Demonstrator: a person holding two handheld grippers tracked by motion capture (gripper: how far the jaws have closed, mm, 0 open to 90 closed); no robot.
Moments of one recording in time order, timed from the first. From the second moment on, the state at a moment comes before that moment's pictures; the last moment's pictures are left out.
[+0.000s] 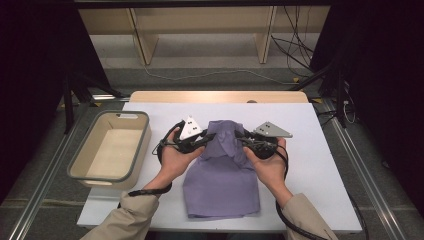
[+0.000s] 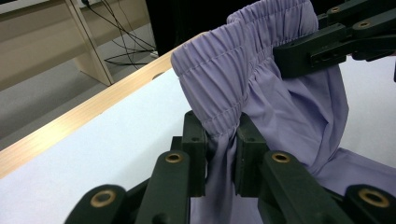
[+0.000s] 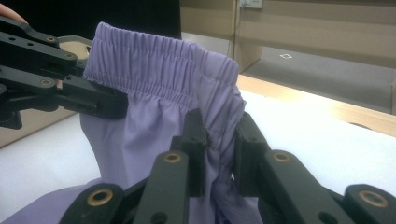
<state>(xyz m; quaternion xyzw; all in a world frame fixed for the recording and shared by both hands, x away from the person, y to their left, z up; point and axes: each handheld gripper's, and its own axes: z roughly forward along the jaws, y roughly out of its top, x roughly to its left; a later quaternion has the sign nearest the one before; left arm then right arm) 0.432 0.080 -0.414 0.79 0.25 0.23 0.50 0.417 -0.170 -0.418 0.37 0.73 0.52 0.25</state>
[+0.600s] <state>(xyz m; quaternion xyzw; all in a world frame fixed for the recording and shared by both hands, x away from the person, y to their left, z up) 0.423 0.082 -0.414 0.79 0.25 0.23 0.51 0.407 -0.171 -0.418 0.37 0.73 0.53 0.25</state>
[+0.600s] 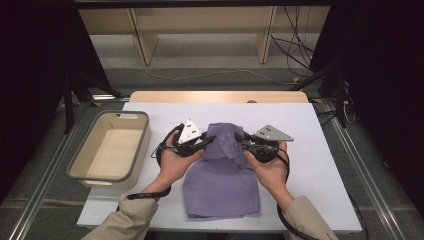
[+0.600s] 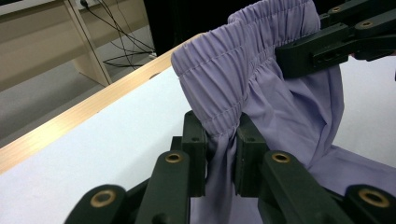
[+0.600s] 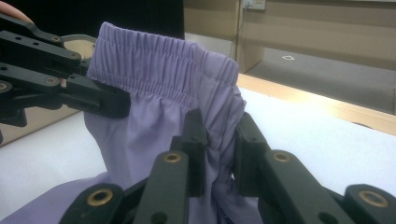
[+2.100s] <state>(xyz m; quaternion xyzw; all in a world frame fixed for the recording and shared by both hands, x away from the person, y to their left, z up) 0.403 0.083 -0.417 0.80 0.24 0.23 0.50 0.388 -0.174 -0.420 0.36 0.74 0.52 0.23</state>
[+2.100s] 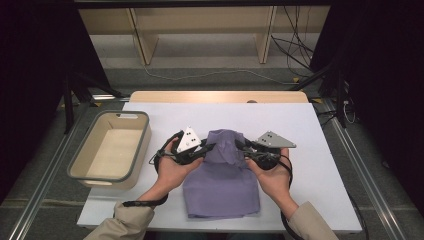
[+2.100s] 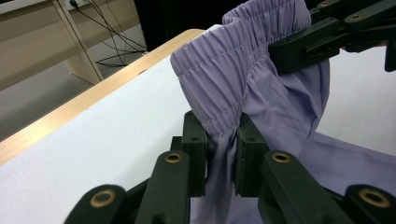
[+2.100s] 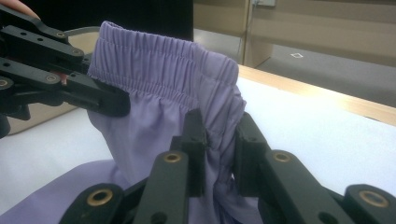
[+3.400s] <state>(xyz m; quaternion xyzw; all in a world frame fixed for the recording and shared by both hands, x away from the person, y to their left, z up) 0.384 0.085 -0.418 0.80 0.22 0.22 0.51 0.372 -0.177 -0.421 0.34 0.75 0.52 0.23</state>
